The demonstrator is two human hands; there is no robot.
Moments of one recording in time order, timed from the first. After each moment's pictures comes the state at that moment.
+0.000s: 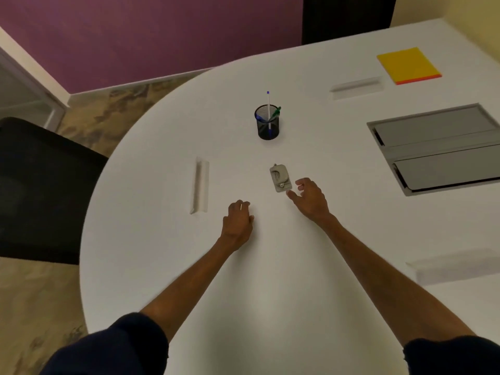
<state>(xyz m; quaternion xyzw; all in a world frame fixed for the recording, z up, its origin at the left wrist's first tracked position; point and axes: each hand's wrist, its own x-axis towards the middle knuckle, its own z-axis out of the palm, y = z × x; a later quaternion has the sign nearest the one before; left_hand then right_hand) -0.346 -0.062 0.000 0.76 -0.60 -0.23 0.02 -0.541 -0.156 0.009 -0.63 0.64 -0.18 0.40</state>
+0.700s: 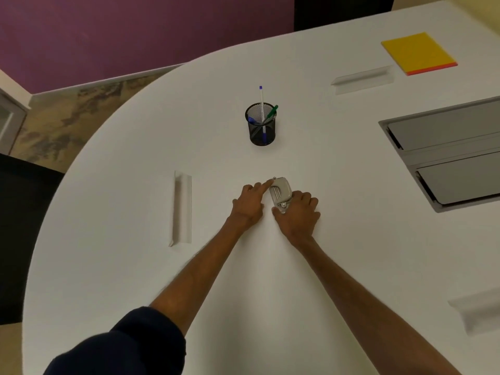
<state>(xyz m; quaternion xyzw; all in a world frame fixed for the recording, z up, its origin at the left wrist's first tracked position) -0.333 -0.219 -0.065 0.68 -0.67 -0.29 0.05 -0.470 -0.204 -0.076 -0.63 0.75 -0.10 0.18</state>
